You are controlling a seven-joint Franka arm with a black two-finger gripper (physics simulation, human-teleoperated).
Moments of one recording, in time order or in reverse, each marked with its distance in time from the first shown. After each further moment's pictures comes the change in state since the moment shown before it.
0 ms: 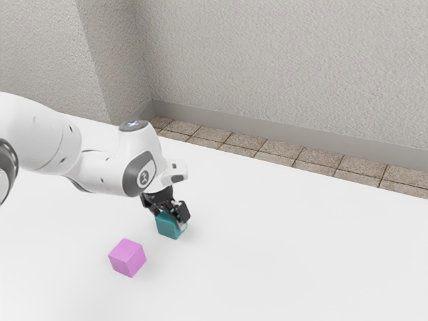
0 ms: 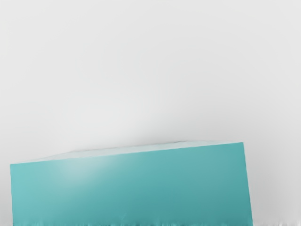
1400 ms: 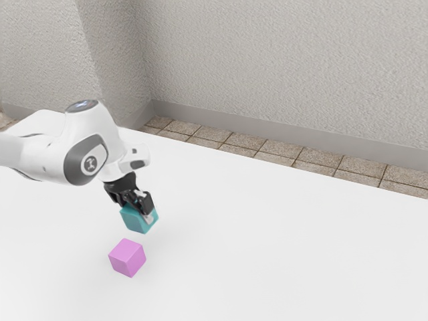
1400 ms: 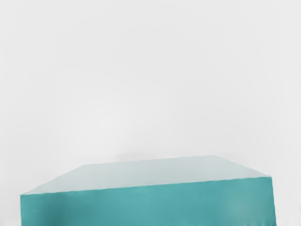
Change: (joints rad) arm -0.105 -0.464 0.161 -0.310 0.179 -0.077 -0.068
